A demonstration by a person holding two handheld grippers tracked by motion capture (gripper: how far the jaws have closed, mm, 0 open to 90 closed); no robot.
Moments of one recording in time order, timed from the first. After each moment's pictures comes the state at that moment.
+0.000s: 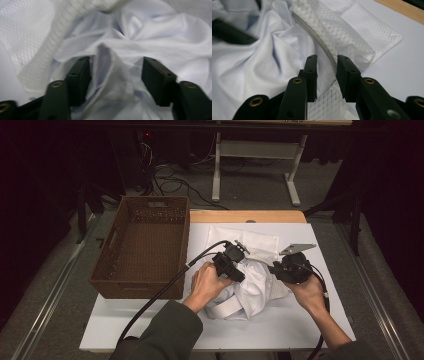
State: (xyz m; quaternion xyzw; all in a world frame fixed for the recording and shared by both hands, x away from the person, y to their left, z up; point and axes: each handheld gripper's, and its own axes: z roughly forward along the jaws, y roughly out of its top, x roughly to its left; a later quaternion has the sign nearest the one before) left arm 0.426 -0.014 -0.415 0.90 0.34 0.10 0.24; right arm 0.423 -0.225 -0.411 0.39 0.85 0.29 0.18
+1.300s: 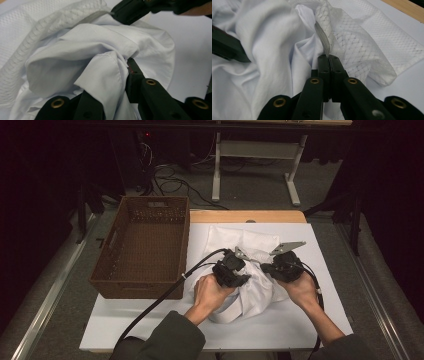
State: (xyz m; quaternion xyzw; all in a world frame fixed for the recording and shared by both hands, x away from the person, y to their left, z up) left arm 0.400 -0.005 -0.401 0.87 0.31 0.07 0.36; right arm 0.424 -0.206 -0.408 0.34 0.88 0.31 0.15
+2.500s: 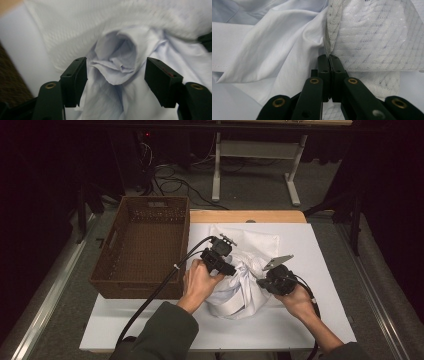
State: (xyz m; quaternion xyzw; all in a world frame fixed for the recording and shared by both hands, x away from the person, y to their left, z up) left arm 0.445 0.015 -0.415 0.86 0.43 0.12 0.25; right arm 0.411 -0.200 -0.447 0.33 0.90 0.25 0.12
